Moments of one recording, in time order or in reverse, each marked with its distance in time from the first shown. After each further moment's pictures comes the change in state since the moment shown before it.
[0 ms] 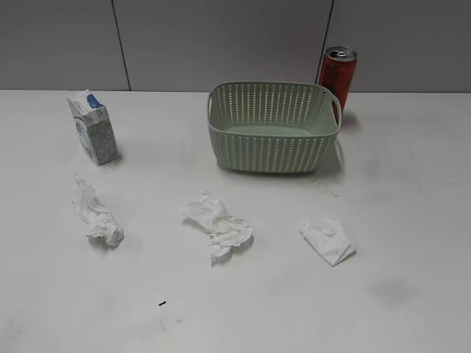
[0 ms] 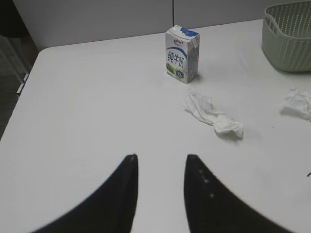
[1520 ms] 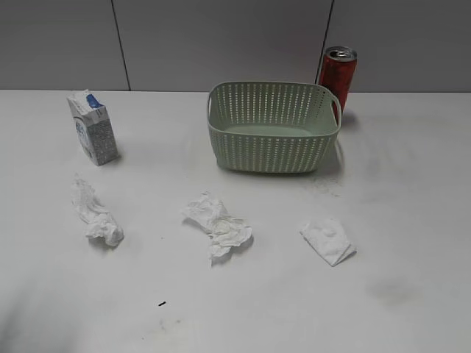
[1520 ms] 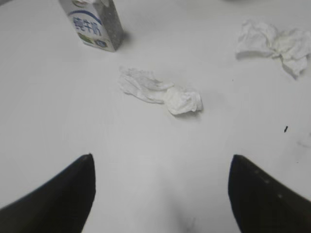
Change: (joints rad) left arm -0.118 0.824 -0.082 -0.201 -0.318 0.405; right arm 0.000 0.000 0.000 -0.001 0.001 -0.001
